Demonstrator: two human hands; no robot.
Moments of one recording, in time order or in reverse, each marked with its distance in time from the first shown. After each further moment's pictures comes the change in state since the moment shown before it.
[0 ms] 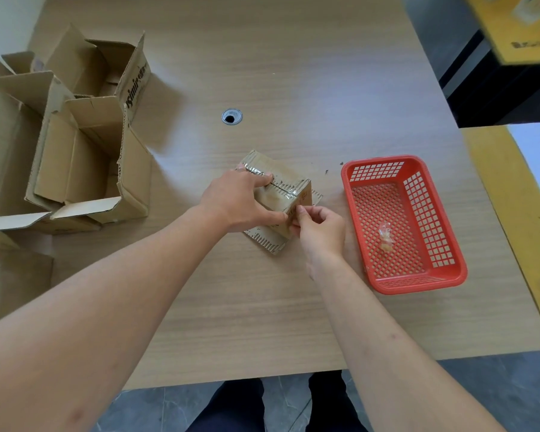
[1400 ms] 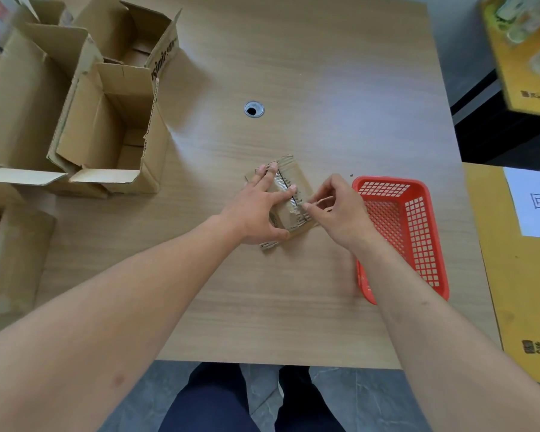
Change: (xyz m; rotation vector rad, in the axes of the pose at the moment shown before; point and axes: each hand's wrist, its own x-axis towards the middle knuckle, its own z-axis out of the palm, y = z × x) left_hand -0.009 -0.018 0.033 -0.070 -0.070 0.154; right_hand 0.027 -0.063 -0.025 -0.740 -0.449 -0.557
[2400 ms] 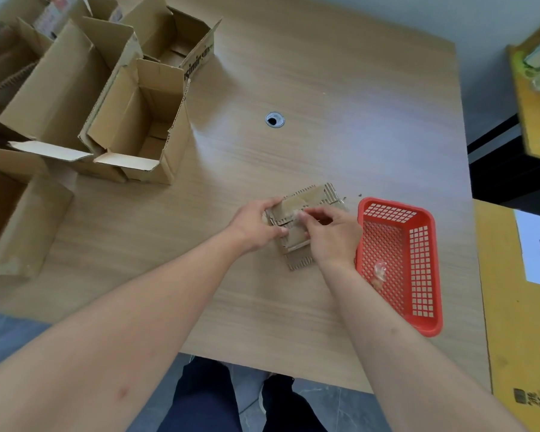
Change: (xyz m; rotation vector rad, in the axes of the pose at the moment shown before) left_hand -0.013 0.008 0.027 -0.723 0.235 -0.385; right_hand -0.011 -0.005 0.037 0.153 0.249 0.161
